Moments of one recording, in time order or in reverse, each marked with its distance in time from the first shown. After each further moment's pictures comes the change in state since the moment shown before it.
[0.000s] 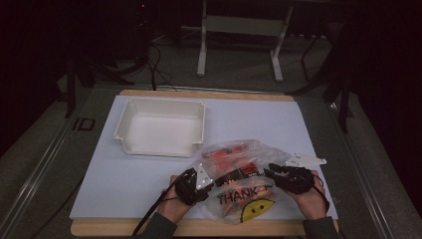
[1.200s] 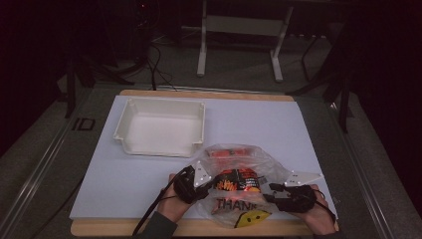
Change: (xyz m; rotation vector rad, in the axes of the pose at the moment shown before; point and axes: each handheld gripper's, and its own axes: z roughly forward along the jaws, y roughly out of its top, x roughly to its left) left arm 0.004 0.007 -0.009 -0.045 -0.003 -0.033; right arm 0.013 -0.038 -0.008 0.127 0.164 -0.087
